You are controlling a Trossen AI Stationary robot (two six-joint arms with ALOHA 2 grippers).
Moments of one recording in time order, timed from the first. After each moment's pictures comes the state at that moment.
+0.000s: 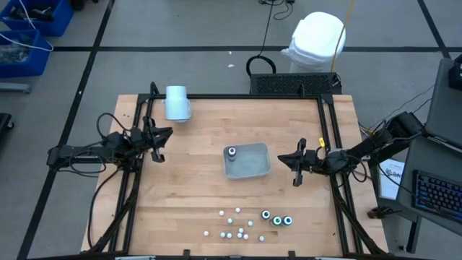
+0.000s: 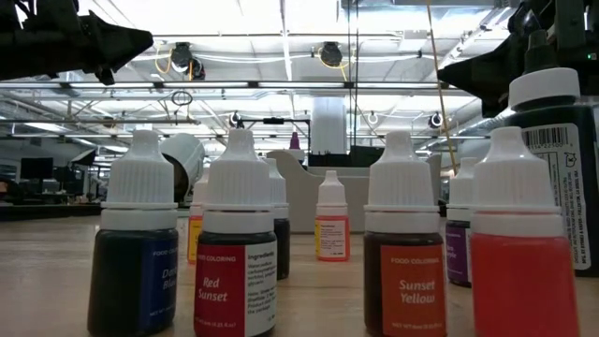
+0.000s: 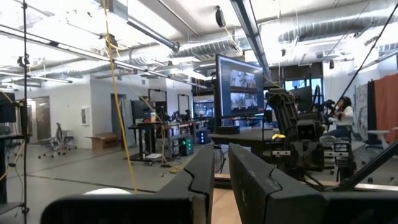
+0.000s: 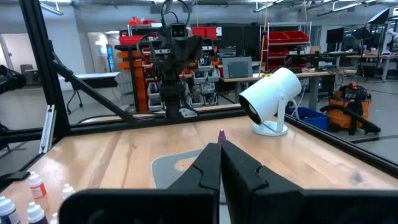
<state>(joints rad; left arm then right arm) 0.06 0.15 0.01 0.53 -0.25 0.15 0.40 1.05 0.02 1.16 0.60 0.01</state>
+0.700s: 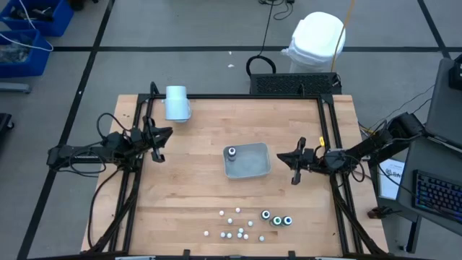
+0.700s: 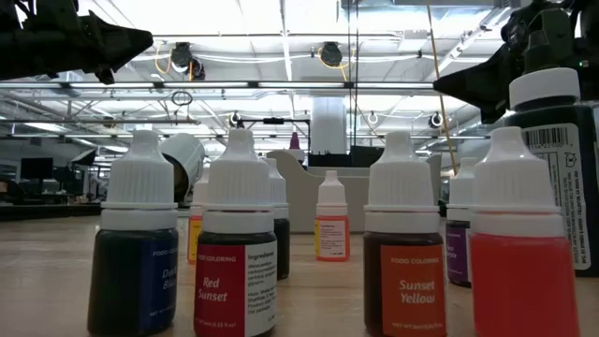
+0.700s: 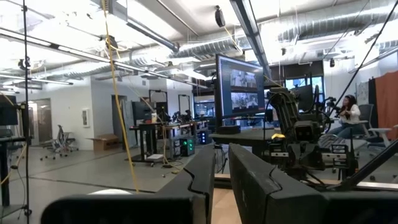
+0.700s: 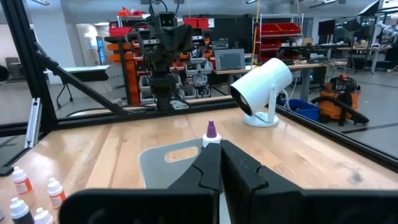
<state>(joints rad) 0.06 0.15 0.01 0.53 -0.25 0.16 0.37 1.06 0.02 1.11 0.60 0.04</state>
